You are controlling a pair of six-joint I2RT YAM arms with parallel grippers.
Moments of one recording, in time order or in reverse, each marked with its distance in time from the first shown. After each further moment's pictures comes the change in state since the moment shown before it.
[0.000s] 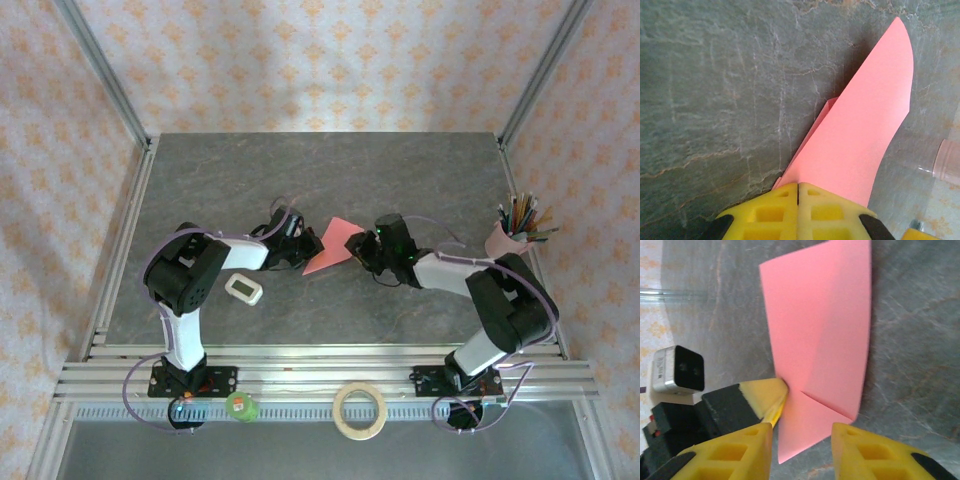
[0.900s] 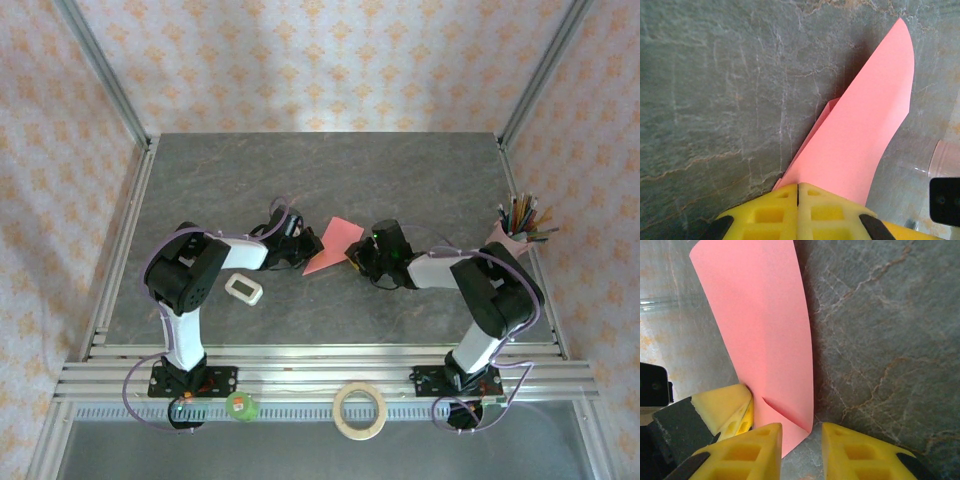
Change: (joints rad) left arm 0.005 0.004 -0.001 0.007 0.014 -0.010; right arm 0.000 0.107 -0.015 0.071 -0.032 0.089
